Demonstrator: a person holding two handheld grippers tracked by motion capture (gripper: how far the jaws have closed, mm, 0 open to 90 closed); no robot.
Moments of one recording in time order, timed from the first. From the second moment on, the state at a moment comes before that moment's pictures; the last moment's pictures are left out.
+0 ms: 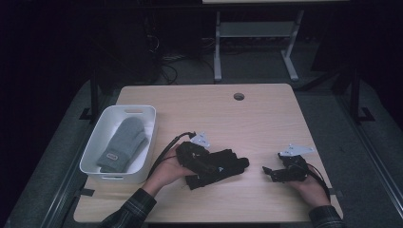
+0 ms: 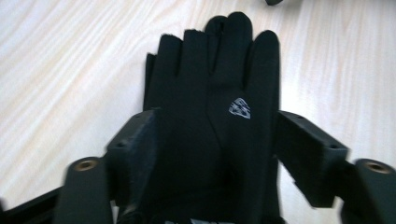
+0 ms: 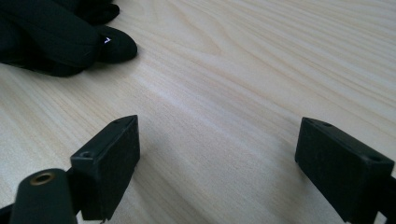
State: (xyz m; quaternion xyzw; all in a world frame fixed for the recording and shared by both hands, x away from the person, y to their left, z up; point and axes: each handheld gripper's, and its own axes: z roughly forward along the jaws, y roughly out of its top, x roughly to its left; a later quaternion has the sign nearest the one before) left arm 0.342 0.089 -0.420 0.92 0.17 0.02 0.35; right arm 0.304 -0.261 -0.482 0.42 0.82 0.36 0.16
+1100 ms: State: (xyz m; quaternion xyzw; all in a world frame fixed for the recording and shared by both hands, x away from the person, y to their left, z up) left arm 0.352 0.064 -0.460 0.94 0.16 0.03 0.30; right arm 0.304 -0.261 -0.482 0.42 0.82 0.36 0.16
